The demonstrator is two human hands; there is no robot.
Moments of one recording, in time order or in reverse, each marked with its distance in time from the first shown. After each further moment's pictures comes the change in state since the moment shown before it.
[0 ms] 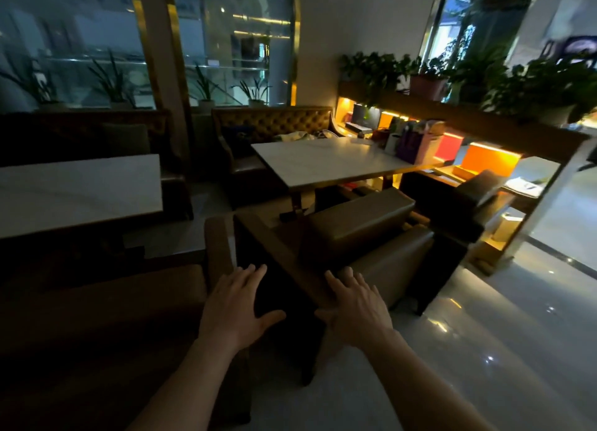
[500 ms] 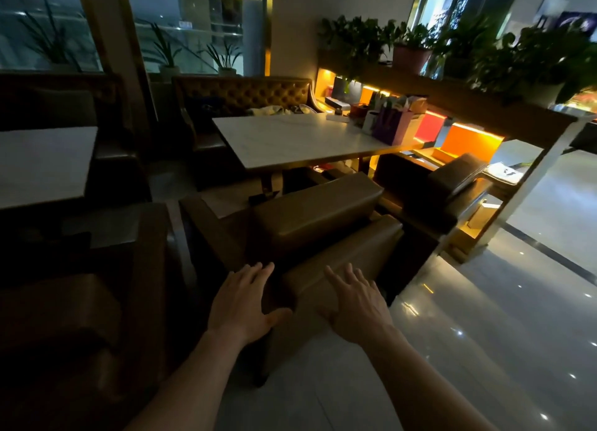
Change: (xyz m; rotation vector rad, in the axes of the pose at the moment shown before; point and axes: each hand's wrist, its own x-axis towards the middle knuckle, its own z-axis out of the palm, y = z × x) left_hand 0.162 0.138 0.134 -0.060 -0.092 0.034; right_hand 0.110 0.203 0.023 -0.051 -0.065 0.042
